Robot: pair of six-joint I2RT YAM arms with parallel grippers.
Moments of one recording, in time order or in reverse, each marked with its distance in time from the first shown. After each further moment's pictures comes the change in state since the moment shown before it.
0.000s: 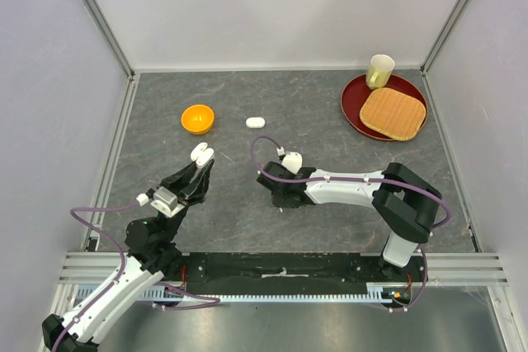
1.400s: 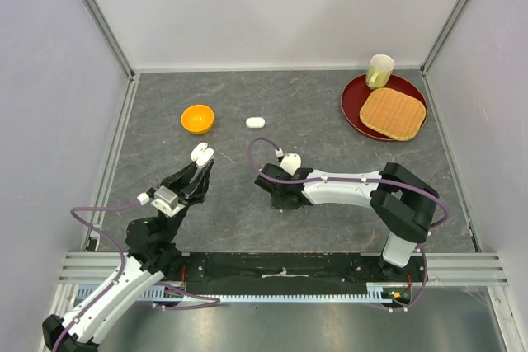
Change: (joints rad) left arm 0.000 -0.009 0.000 -0.021 -0.010 0.000; right arm 0.013 0.015 0.022 -0.043 0.029 0.015
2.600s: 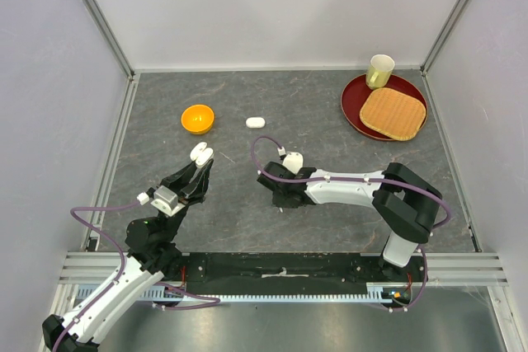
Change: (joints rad) left arm 0.000 0.000 0.000 0.000 -0.010 0.000; right arm -0.018 -0.015 -0.024 0.040 -0.011 -0.005
